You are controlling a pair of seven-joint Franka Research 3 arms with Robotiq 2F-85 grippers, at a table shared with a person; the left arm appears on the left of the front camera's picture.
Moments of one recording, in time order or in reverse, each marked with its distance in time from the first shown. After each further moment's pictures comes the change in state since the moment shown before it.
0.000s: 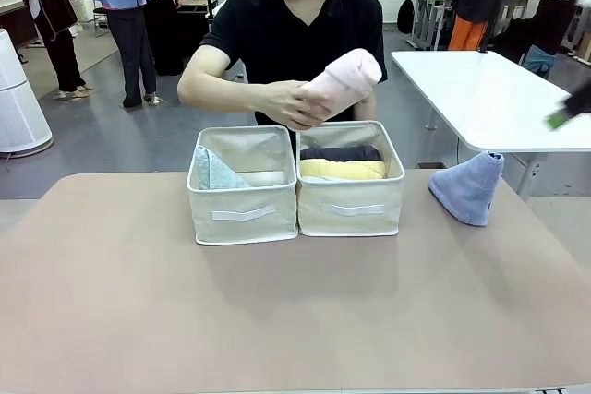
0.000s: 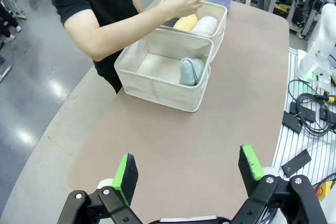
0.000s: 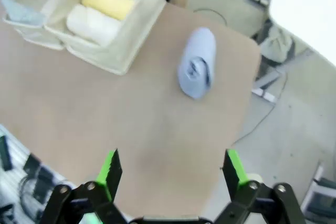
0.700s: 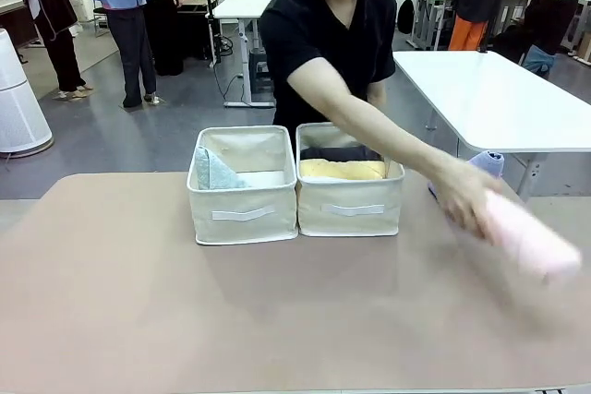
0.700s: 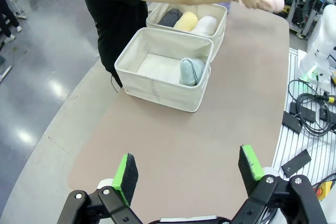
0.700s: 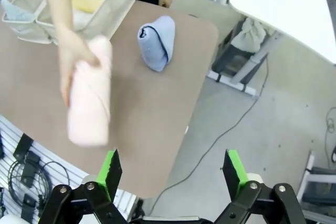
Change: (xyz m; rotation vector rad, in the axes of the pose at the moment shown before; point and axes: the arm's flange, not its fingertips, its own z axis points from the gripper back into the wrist) left arm 0.000 0.000 0.000 0.001 -0.001 0.001; right arm -0.114 -0.081 0.126 -0.064 -0.088 -0.051
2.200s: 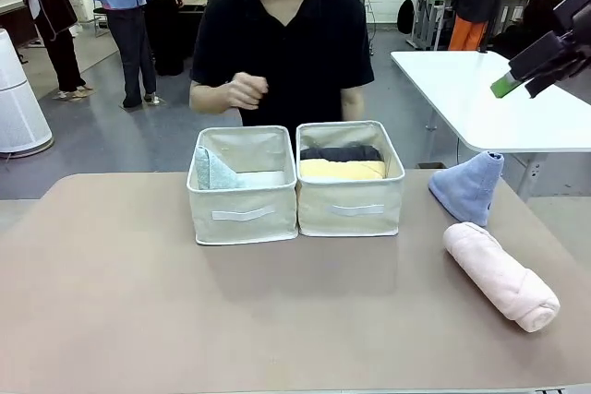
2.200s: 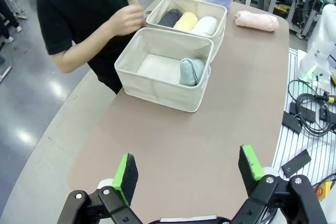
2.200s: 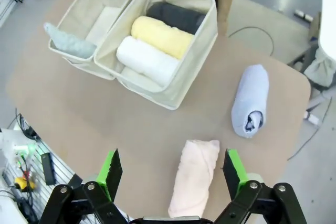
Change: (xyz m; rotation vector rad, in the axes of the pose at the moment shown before) left arm 0.000 0.000 0.000 0.000 -0.001 0.000; right arm 0.145 0.106 -0.125 0.279 0.023 -0.015
